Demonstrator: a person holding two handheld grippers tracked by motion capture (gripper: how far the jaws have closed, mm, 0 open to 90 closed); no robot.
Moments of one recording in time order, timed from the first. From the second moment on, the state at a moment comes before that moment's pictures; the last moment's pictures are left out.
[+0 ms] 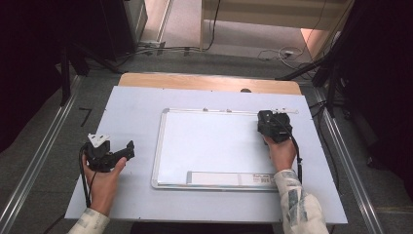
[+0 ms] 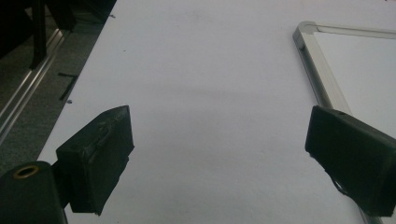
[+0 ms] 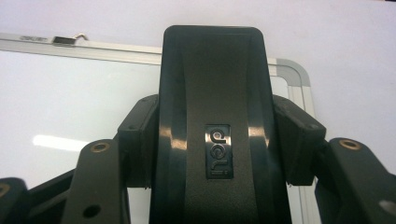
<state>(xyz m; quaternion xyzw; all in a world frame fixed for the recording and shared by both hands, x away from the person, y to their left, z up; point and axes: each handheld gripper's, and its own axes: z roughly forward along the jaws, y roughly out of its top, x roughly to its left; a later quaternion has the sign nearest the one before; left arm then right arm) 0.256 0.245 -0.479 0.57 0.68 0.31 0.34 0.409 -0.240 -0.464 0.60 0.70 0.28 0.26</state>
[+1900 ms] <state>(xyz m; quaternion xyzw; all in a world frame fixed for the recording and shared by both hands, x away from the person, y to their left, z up) 0.255 0.246 -0.478 0.57 0.68 0.30 0.35 0.391 -0.262 -0.452 0.55 0.72 0.34 0.25</state>
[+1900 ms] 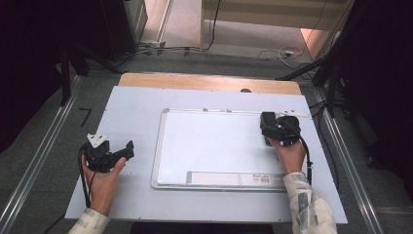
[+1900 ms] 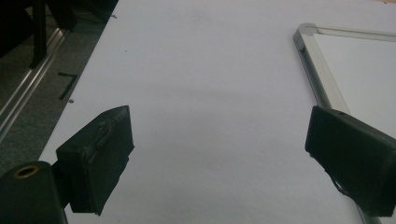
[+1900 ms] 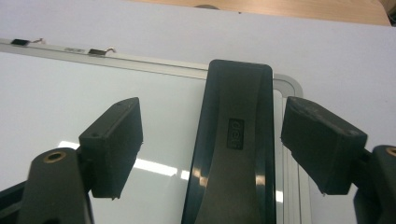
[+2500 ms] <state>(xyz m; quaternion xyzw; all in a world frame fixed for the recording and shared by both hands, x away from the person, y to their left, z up) 0.255 0.245 -0.478 0.57 0.68 0.31 0.35 0.354 -0.286 -0.437 0.54 0.71 0.37 0.26</state>
